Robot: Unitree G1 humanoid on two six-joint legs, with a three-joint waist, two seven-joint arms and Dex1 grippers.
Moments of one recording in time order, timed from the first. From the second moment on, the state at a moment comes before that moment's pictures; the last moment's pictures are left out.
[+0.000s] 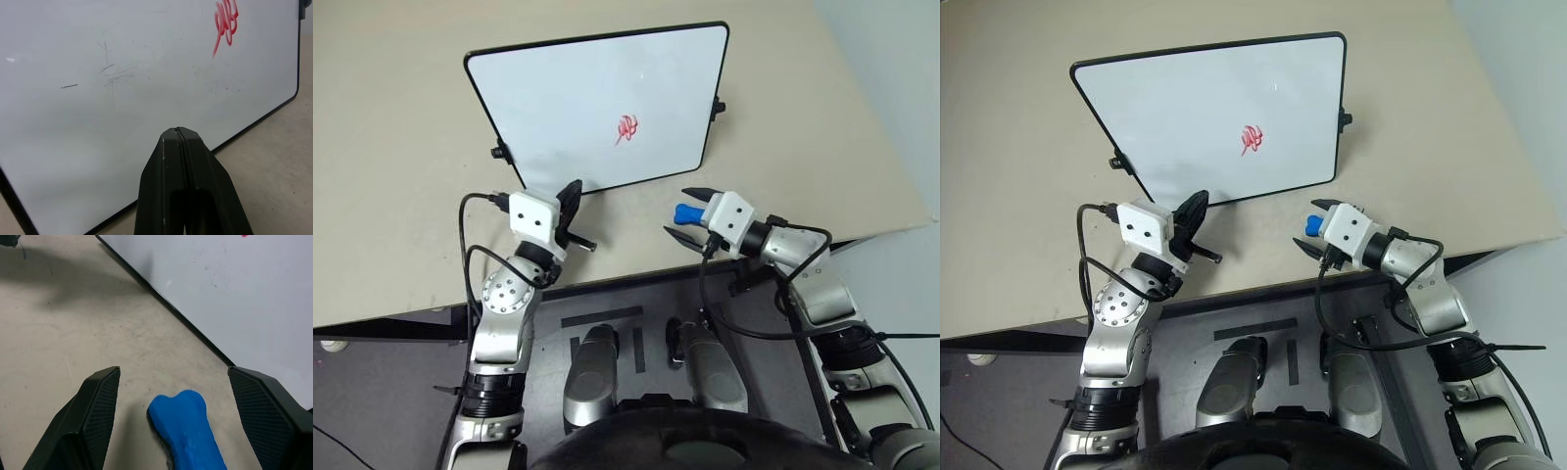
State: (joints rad) left arm 0.03 0.25 0.02 -0.24 -0.12 0.05 -0.32; right arm -0.22 -0.46 0.25 -0.15 0.01 0.10 0.74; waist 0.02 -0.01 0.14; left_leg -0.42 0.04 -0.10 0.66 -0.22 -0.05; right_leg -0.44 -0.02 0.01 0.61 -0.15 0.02
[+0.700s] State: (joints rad) left arm 0.06 0.26 0.00 -0.26 -0.12 0.05 -0.33; right arm -0.15 -0.56 0.24 -0.25 0.09 0.24 0.81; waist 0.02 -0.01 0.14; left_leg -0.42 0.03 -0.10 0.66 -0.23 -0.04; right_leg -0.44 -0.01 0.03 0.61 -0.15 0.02
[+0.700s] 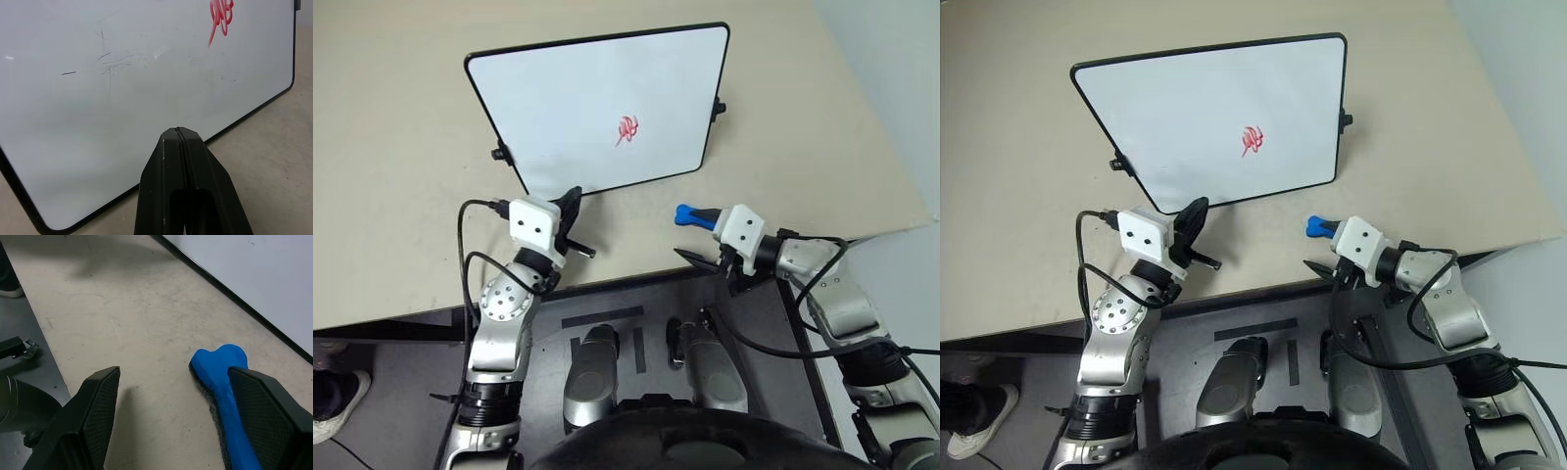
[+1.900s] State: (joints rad) left arm 0.02 0.25 -0.01 -0.23 -0.12 0.04 -0.32; right arm -0.32 -0.52 0.24 -0.20 0.01 0.12 0.78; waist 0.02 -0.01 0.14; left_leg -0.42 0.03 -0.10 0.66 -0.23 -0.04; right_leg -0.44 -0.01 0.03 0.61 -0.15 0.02
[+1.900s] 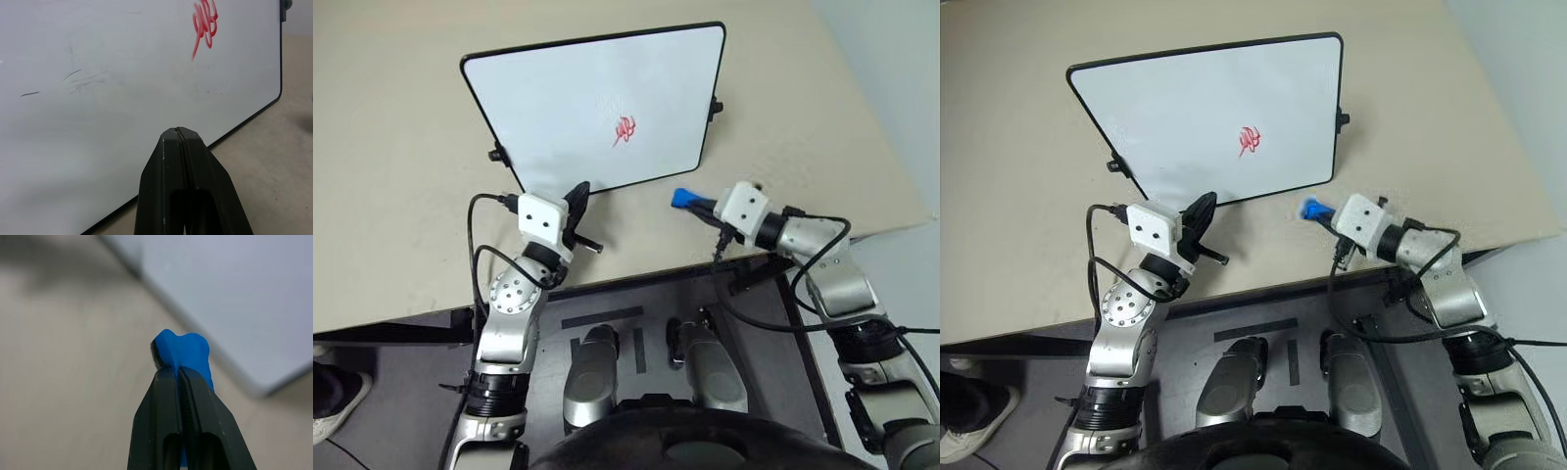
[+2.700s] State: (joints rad) left arm 0.06 0.25 -0.01 -0.23 -0.13 0.01 -0.34; right arm -0.76 -0.38 0.39 0.55 -0.38 -0.64 0.52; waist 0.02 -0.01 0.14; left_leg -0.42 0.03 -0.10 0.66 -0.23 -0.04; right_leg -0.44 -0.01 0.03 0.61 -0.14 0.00
